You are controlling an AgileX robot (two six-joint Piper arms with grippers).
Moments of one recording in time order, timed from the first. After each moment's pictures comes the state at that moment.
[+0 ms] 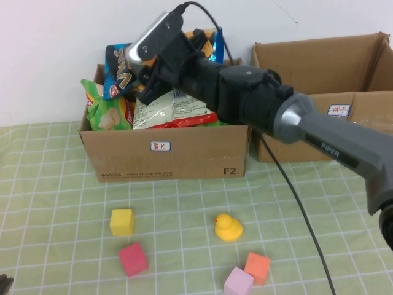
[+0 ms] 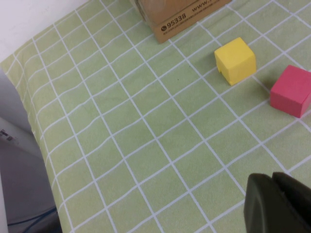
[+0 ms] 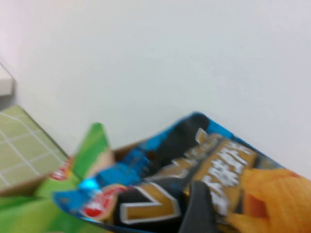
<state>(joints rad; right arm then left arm) 0.66 2.36 -2.09 1.75 0.05 -2.14 -0.60 0.44 -0.36 0.56 0.74 -0.39</state>
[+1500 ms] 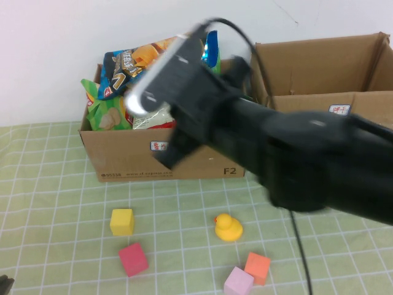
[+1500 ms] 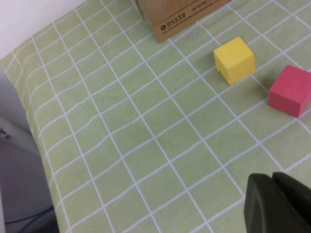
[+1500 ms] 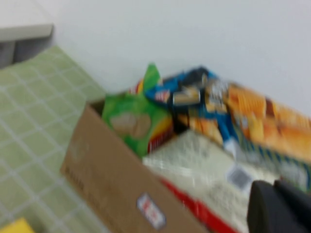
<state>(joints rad) 0.94 1.71 -1.36 1.78 -0.37 -2.16 -0.60 0.44 -0.36 0.55 0.74 -0.39</state>
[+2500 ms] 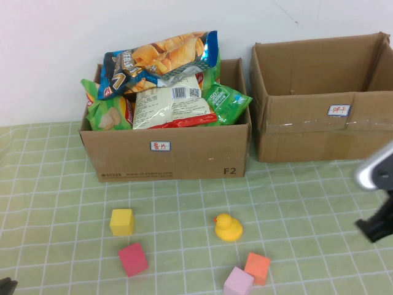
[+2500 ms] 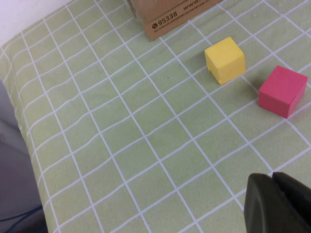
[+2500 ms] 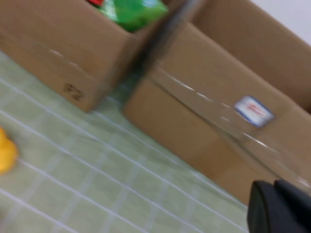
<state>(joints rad) 0.77 1.09 -0.61 1.78 -0.54 -2.09 -0.60 0.44 -0.36 0.52 0.74 -0.39</state>
